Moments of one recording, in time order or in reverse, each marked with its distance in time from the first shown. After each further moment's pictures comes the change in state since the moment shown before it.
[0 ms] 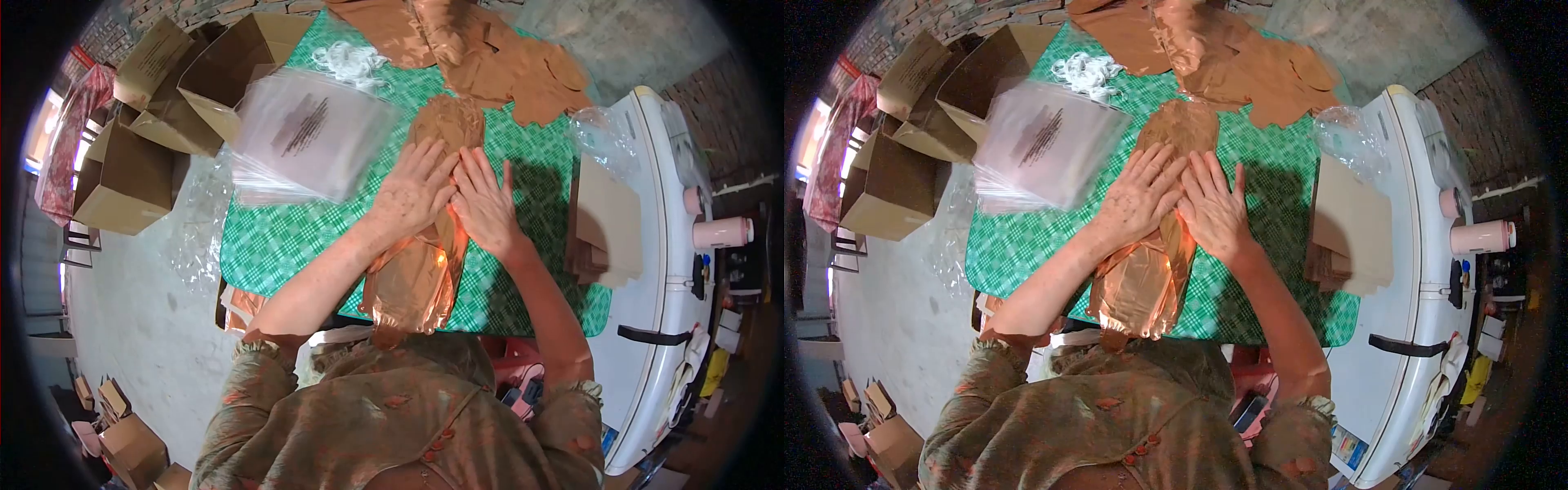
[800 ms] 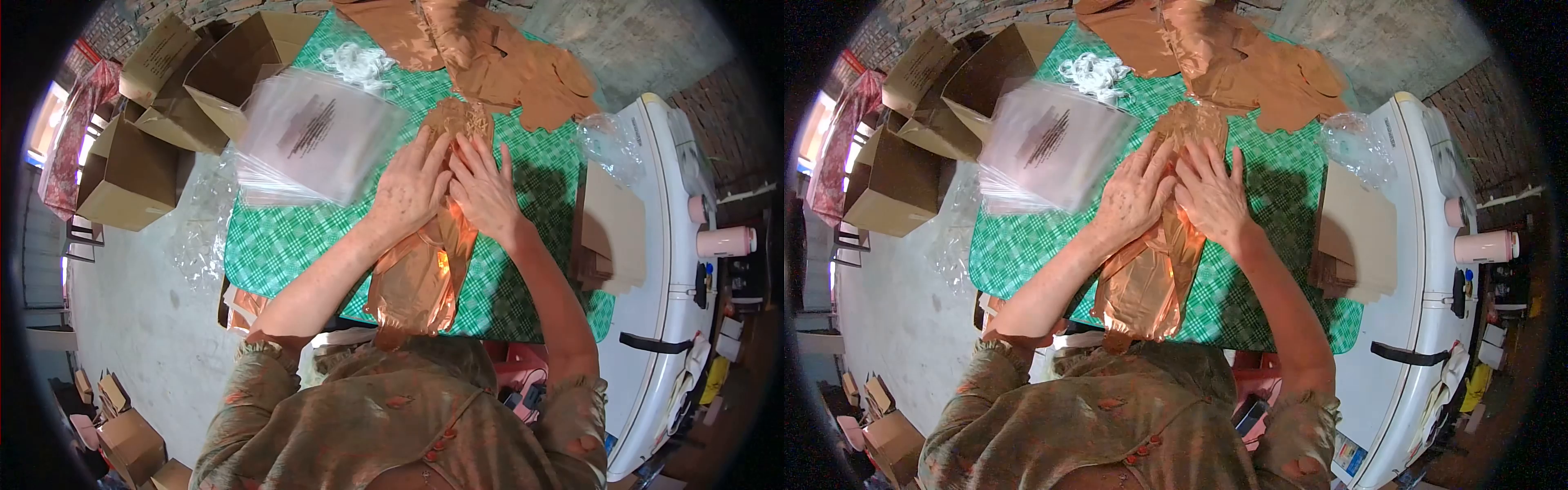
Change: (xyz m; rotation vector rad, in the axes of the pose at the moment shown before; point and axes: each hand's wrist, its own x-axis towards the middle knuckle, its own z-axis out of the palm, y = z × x) left_hand 0.005 -0.002 -0.011 -0.093 0.130 -0.174; right_hand 0.035 0.003 -0.007 0.012 0.016 -0.096
